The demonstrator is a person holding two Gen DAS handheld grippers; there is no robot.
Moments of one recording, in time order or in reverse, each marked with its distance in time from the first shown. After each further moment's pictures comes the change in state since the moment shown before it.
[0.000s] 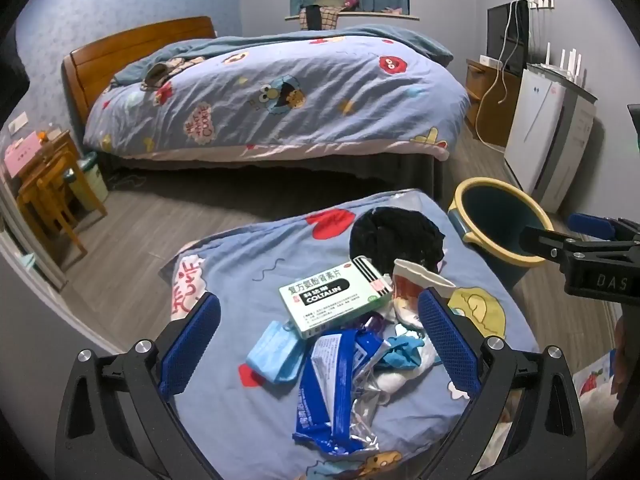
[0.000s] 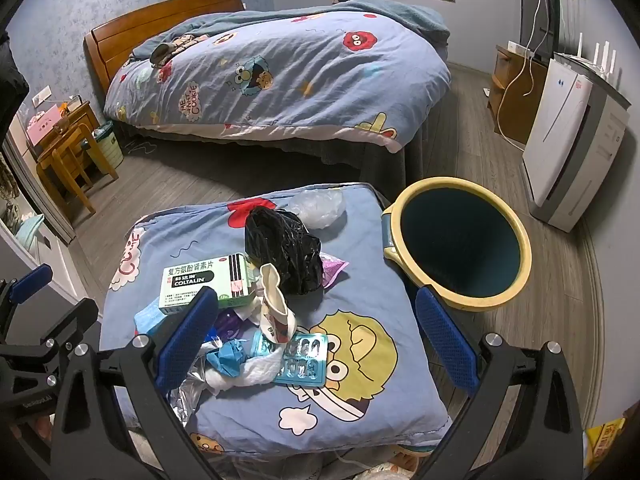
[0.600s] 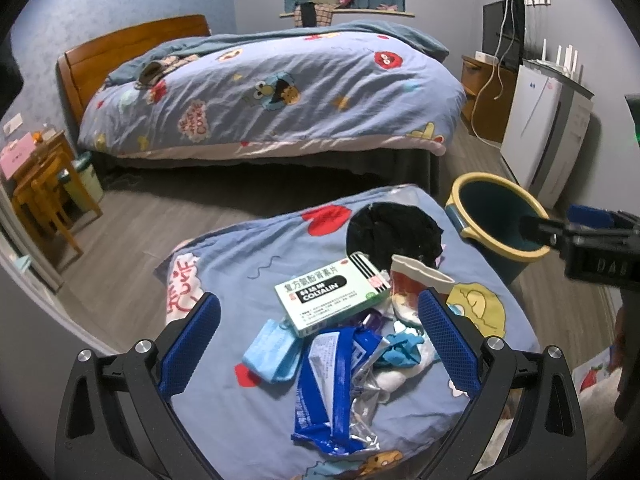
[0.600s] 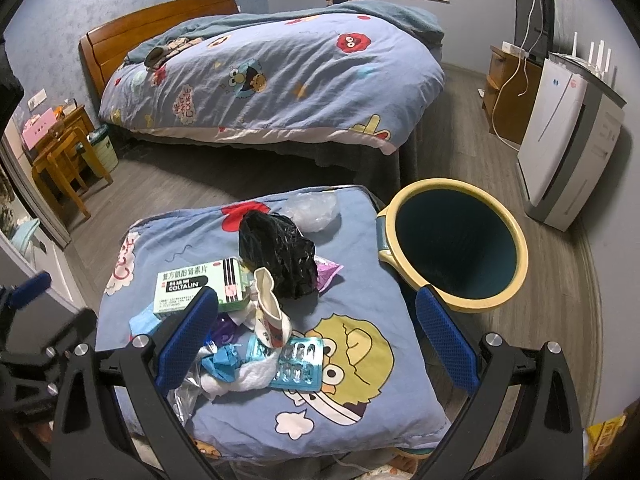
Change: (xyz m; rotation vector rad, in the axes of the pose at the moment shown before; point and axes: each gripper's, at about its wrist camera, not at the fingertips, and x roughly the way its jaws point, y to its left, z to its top) left arm 0.017 -0.012 -0.012 0.014 0.017 -0.016; right arm 0.000 -0.002 0.004 0.026 -0.007 -0.004
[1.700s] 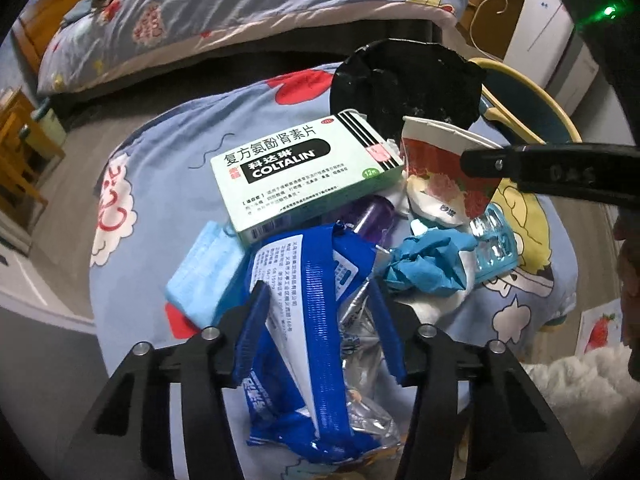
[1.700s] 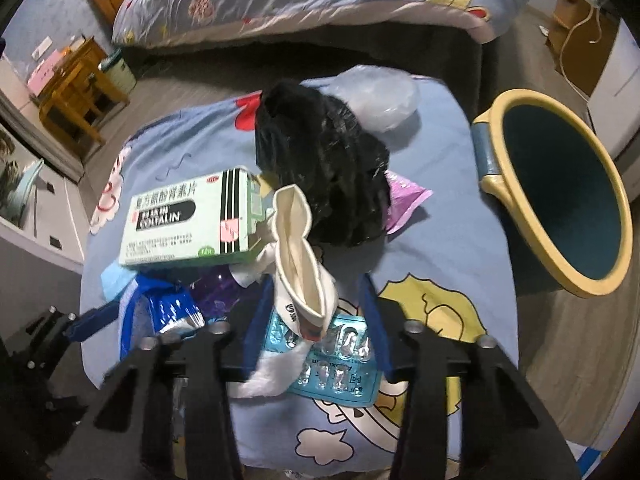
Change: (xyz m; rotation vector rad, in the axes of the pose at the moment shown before) left arm 0.111 -0.004 -0.057 0.032 0.333 -0.058; right arm 0.146 0.029 -0.032 -0.076 0.353 0.133
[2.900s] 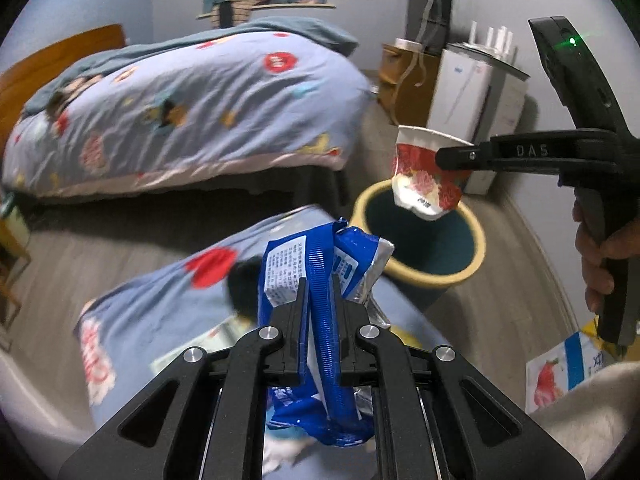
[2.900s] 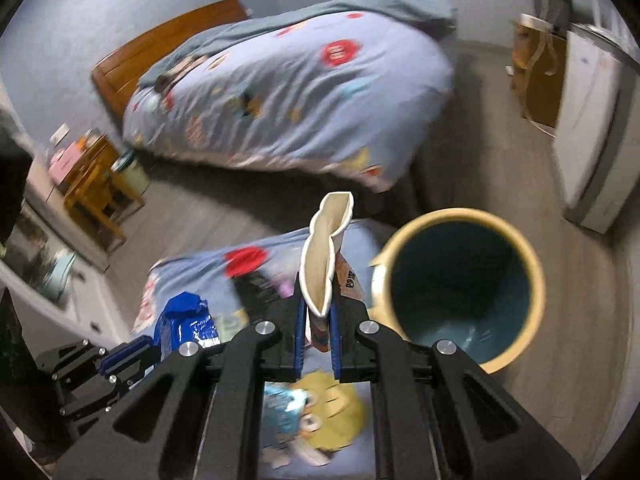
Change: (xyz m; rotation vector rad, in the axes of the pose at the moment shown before) left arm -0.102 -0.101 0.115 0.158 -0.313 -0.180; right arm -0.168 -0.121 0.065 0.129 -0.319 0.050
